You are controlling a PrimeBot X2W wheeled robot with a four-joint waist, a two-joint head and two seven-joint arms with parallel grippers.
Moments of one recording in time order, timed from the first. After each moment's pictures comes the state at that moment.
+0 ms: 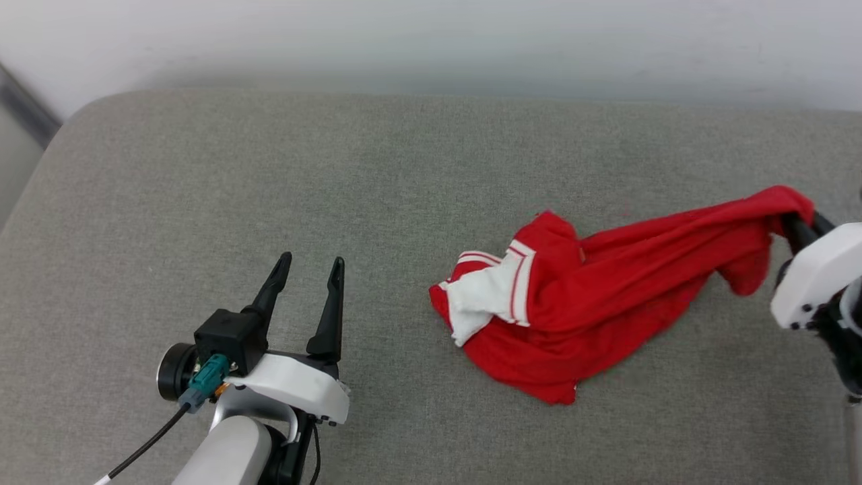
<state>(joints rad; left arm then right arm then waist) -0.25 0.28 -0.42 0.17 -0.48 0.13 -0.25 -0.37 -0.22 -0.11 0.08 0.25 0.13 0.45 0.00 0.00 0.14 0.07</state>
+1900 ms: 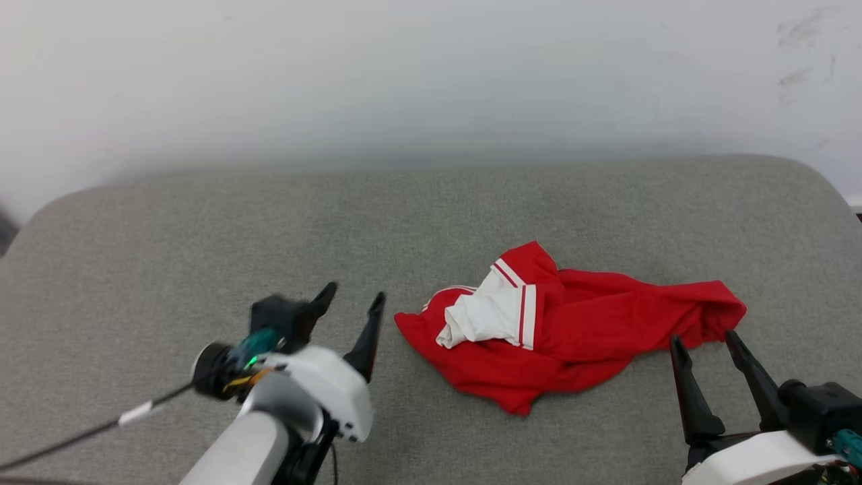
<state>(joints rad) -0.26 0.32 -0.51 0.14 -0.52 0.11 -0.01 0.13 -0.05 -0.02 -0.14 0.15 0.13 0.02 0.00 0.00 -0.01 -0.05</state>
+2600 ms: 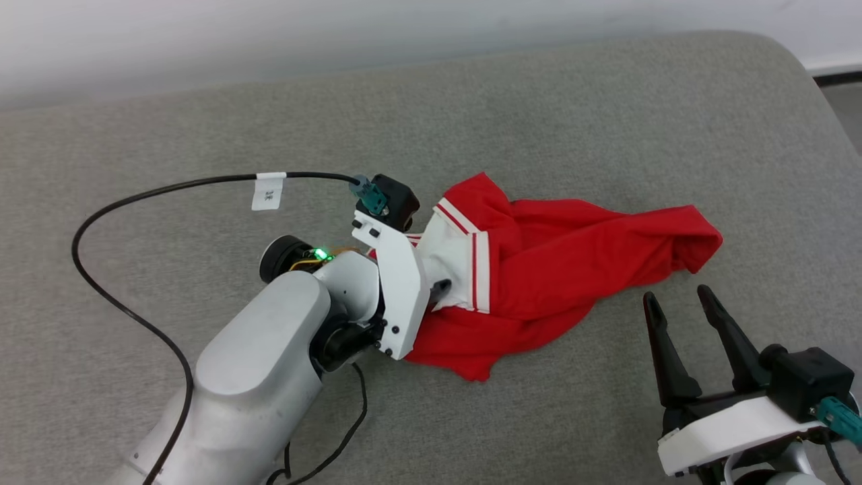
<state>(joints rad) -0.73 0.25 -0.70 0.43 -0.71 -0.12 0.61 0.02 -0.05 0.04 -0.10 0.18 0.13 -0.04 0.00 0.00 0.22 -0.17</state>
